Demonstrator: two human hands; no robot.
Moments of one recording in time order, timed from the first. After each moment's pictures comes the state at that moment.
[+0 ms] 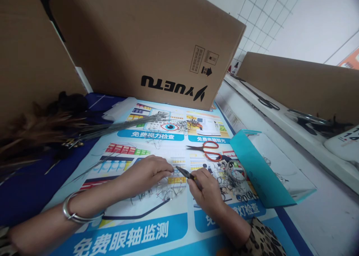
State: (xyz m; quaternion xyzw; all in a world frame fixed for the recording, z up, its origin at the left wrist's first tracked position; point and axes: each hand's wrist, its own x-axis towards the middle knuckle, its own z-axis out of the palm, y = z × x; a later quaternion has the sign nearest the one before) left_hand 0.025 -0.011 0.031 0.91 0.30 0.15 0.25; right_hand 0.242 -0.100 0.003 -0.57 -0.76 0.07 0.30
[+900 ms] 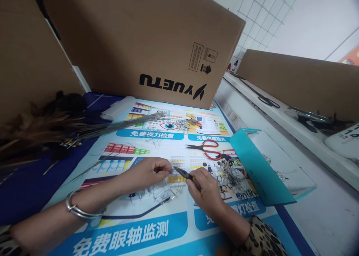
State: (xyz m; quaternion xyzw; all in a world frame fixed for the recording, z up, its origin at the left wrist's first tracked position) left_hand 0.029 -0.013 0.026 0.79 0.38 0.14 0.46; right_hand 0.239 -0.102 0.006 -0.57 -0.76 0.06 0.31
